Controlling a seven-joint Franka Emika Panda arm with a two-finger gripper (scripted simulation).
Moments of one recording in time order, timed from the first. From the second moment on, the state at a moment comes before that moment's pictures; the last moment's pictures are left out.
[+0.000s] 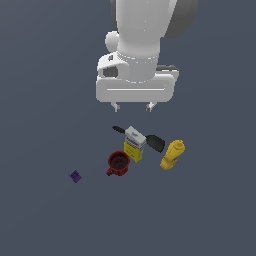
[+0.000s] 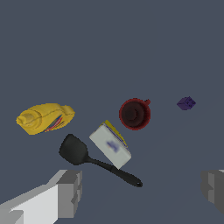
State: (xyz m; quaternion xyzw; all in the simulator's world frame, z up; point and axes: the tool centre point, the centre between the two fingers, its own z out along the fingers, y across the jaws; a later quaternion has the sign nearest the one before) arm 0.013 0.016 0.334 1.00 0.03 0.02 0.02
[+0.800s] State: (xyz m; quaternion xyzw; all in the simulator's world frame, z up) arm 0.019 -0.001 0.333 1.00 0.01 0.02 0.01
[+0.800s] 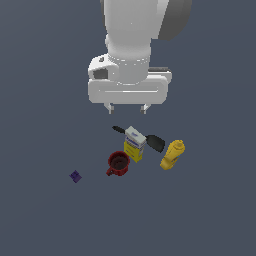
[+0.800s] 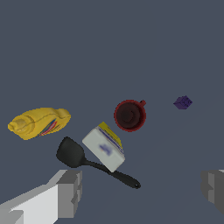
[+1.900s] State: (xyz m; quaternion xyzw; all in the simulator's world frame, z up) arm 0.089 -0.094 0.233 0.99 -0.16 0.01 -0.01
